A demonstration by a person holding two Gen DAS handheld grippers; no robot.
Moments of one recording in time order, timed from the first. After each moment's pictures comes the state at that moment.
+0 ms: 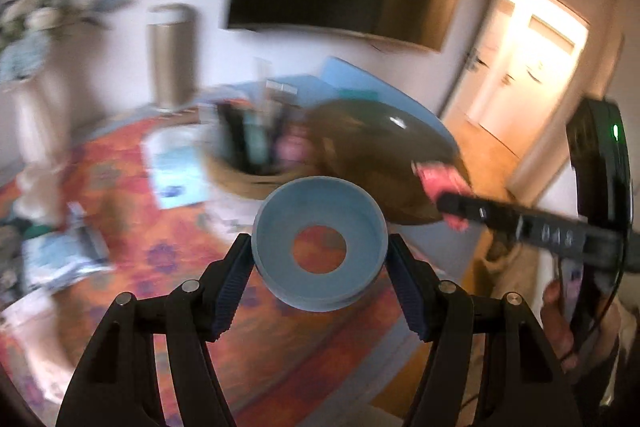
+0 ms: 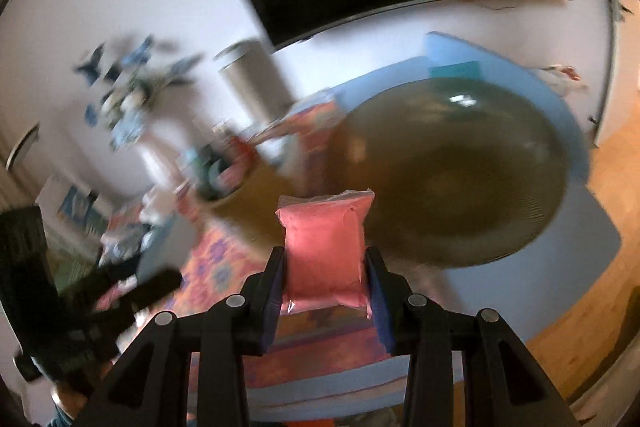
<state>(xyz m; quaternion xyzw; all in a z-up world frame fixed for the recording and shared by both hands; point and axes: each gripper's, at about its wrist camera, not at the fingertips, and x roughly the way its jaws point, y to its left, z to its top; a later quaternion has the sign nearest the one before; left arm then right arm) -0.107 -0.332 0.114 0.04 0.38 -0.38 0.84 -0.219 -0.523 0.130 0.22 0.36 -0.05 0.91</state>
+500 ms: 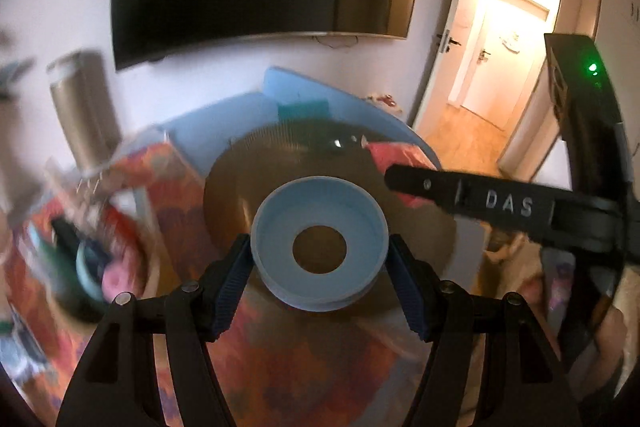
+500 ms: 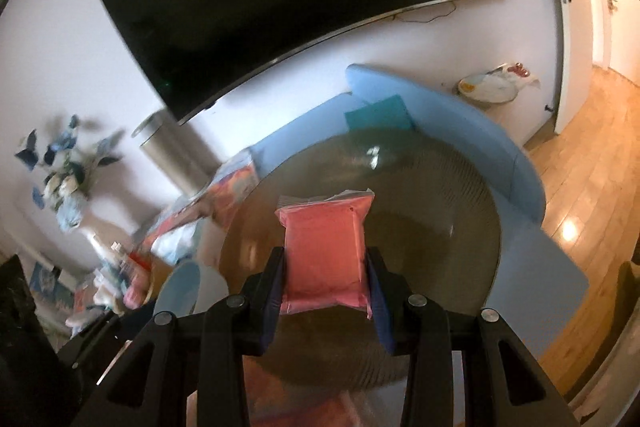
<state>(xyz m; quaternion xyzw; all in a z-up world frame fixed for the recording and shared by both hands) -0.088 -0.462 0.116 0.10 0.34 -0.41 0.84 -0.184 -0.621 0.136 0.25 0.33 -0.14 0.90</state>
